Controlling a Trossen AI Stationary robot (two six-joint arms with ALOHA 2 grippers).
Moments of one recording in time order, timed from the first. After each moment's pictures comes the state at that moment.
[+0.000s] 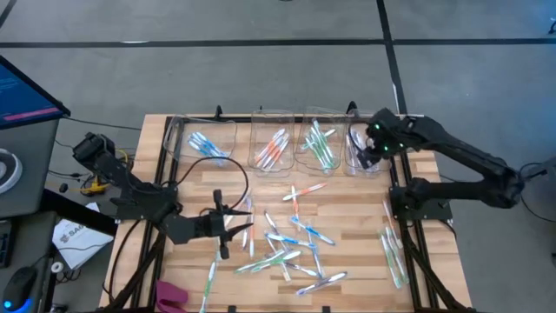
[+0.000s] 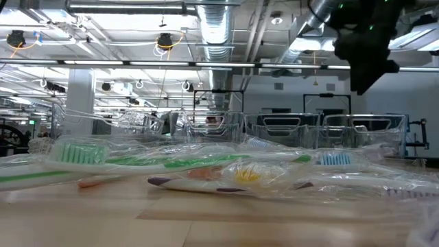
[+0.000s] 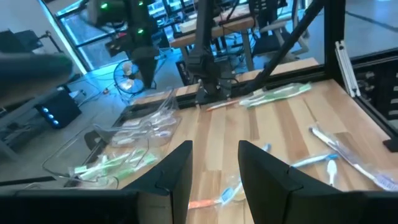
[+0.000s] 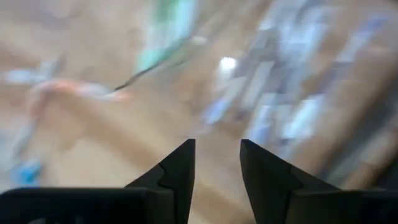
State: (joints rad) left arm -0.66 1.24 0.74 0.27 -0.89 0.12; right arm -0.62 1.00 0.96 -1.17 -0.01 0.37
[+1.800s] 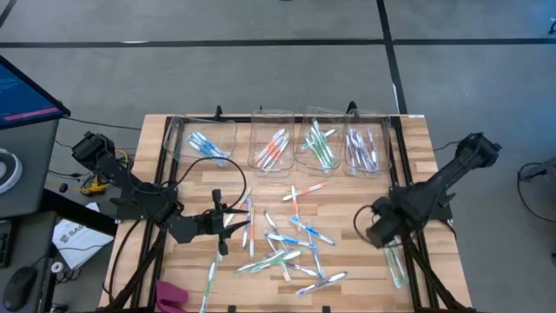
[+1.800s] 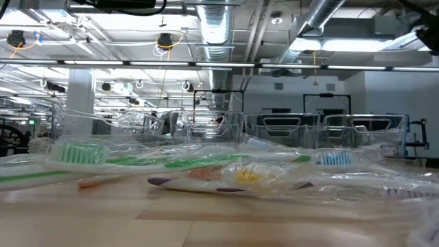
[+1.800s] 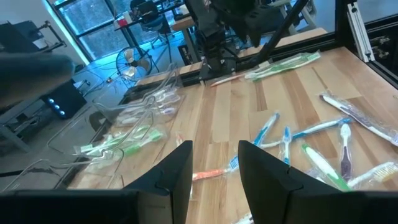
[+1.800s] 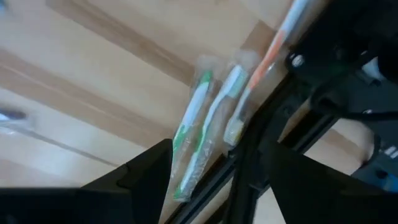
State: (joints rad) left arm -0.66 1.22 0.63 0.27 -0.89 0.09; right arm 0.69 1.23 0.91 -1.32 -0.15 1.67
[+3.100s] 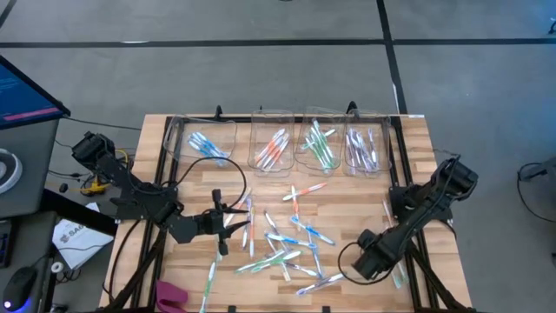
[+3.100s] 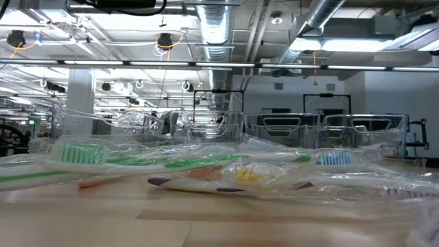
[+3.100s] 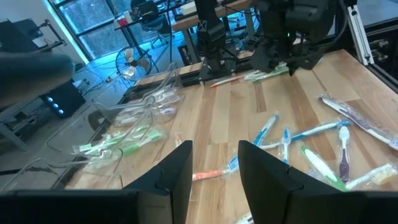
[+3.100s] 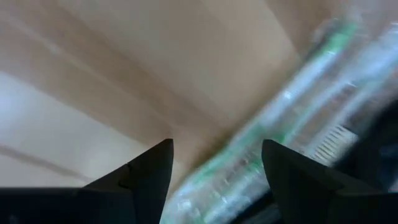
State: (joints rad) left arm -0.66 1.22 0.63 0.27 -0.89 0.08; right arm 0.83 1.69 0.87 -0.94 -0.29 1.57
